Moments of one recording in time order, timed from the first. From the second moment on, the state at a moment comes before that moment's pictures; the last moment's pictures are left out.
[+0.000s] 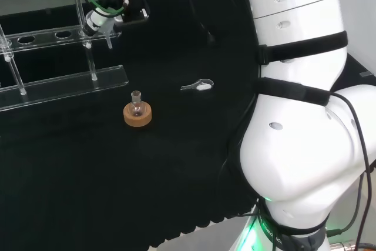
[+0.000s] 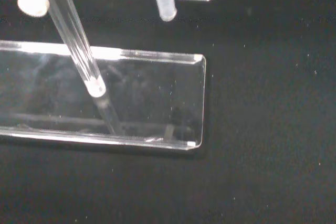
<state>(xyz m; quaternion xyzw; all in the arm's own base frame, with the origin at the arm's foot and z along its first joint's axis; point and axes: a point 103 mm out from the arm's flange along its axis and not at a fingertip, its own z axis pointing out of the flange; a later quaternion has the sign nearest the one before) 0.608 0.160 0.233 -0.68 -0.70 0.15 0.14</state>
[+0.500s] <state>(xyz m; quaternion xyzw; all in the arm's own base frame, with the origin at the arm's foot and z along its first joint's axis) 0.606 0.159 0.232 -0.68 -0.70 0.15 0.14</state>
